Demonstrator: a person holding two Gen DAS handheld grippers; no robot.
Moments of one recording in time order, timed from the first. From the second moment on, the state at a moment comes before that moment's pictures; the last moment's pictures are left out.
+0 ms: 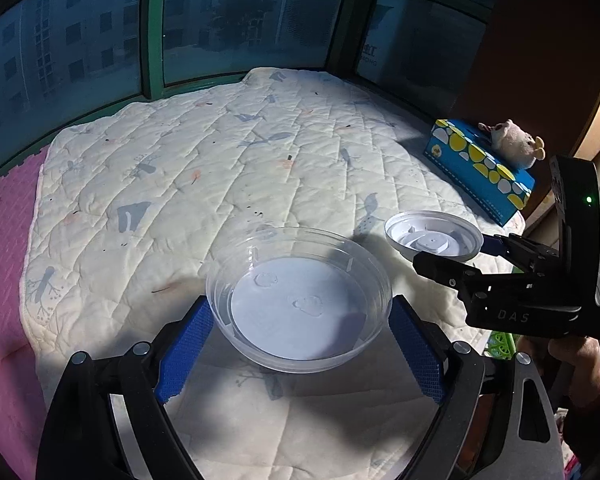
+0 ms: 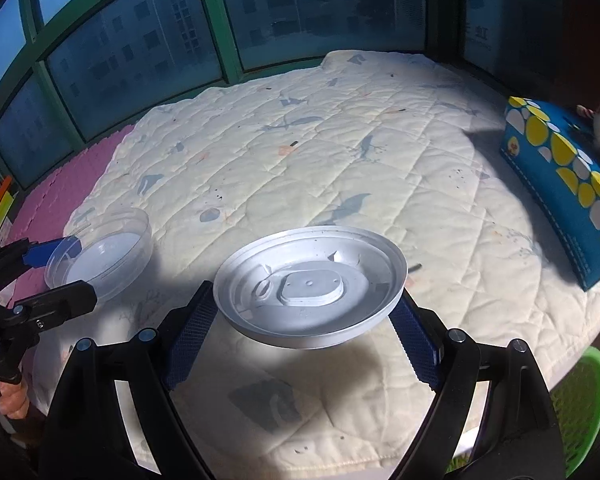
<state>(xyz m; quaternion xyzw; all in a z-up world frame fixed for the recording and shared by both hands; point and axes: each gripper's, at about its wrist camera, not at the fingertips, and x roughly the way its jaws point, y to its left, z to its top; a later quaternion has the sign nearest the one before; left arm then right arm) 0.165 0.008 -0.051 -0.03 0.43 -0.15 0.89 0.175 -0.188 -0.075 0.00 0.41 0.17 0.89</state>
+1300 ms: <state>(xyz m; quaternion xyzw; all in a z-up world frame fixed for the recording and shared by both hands) 0.120 -0.244 -0.050 0.07 0.44 -0.33 0.83 0.051 -0.497 -0.162 0.18 0.48 -0.11 0.85</state>
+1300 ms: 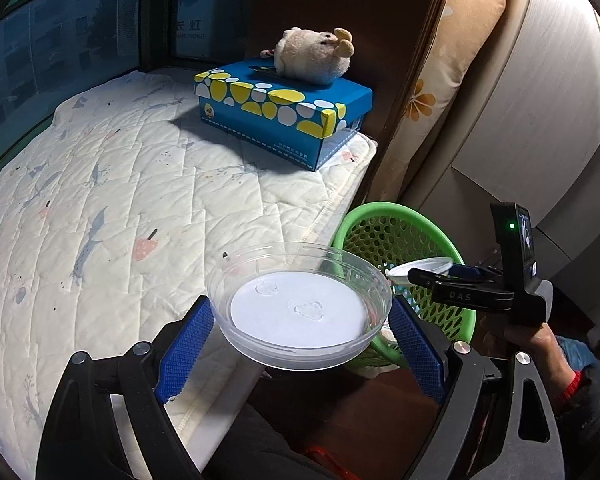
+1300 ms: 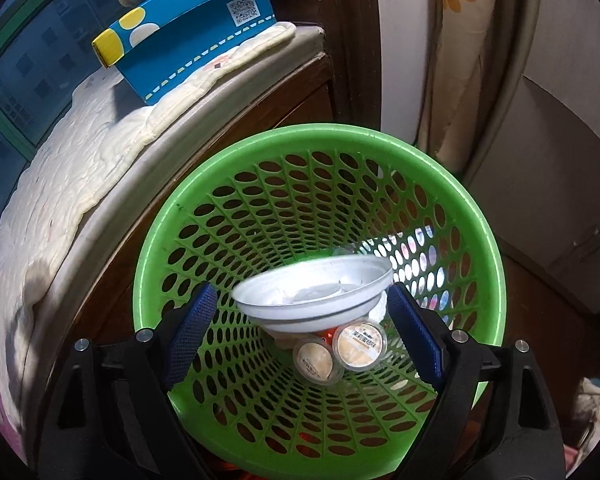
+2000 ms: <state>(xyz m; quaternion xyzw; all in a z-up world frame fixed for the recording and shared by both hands) 0.104 -0.323 -0.074 0.11 0.45 -0.38 0.80 -0.006 -0.505 -0.104 0.17 0.41 -0.13 0.89</state>
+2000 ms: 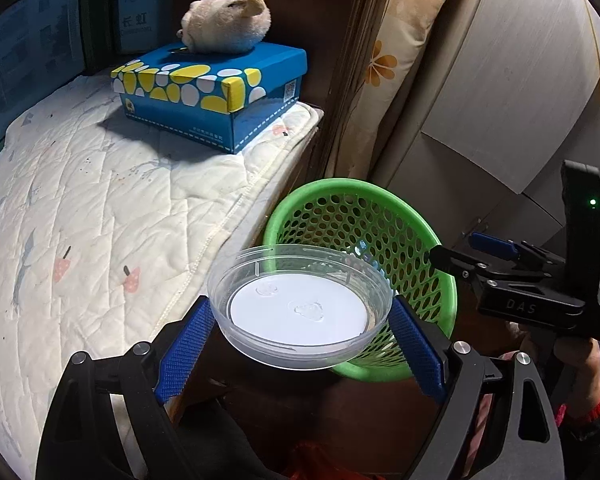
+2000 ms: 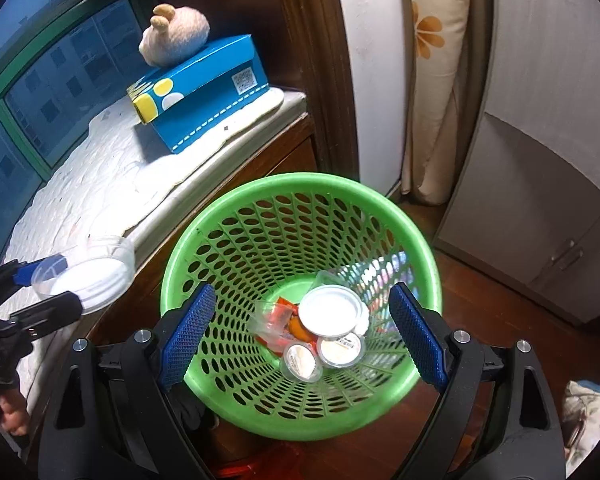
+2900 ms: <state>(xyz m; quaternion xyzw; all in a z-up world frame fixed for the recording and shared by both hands) 0.102 -0.376 -0.109 0.13 0.49 -0.39 0.76 -0.038 -0.512 -0.113 0.21 0.40 -0.13 0.88</state>
